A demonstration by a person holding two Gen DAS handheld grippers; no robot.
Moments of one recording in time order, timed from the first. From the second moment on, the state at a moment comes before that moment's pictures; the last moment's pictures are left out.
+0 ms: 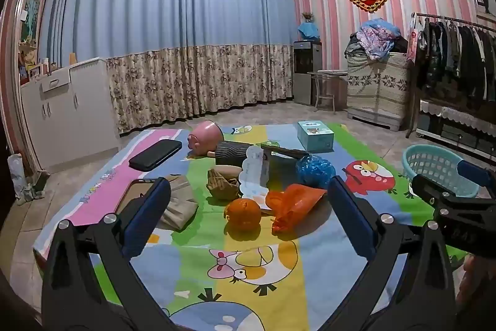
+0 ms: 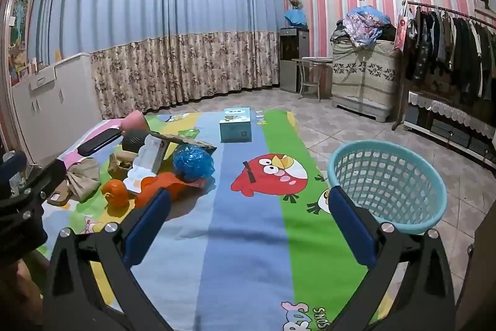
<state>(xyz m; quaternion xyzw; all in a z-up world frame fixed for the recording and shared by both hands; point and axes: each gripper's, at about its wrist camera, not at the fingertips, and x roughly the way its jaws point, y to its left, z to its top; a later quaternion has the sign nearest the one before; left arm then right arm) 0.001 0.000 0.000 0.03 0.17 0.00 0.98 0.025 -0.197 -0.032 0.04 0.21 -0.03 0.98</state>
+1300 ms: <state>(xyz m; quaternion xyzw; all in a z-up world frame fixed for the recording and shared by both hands) 0.004 0.010 -0.001 0.03 0.16 -0.01 0.99 0.020 -0.199 -0.027 0.03 0.20 -0.04 0.98</state>
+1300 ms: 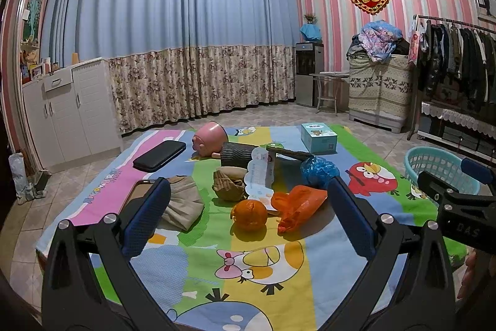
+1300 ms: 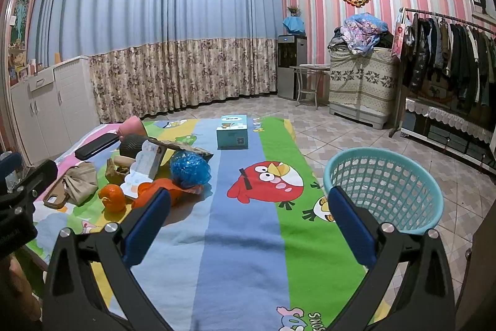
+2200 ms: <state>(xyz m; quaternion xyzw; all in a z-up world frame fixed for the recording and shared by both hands) -0.001 0.005 -0.001 0.04 0.16 0.00 0.99 0.022 -0.203 -0.026 0.04 0.19 -0.04 0.98</state>
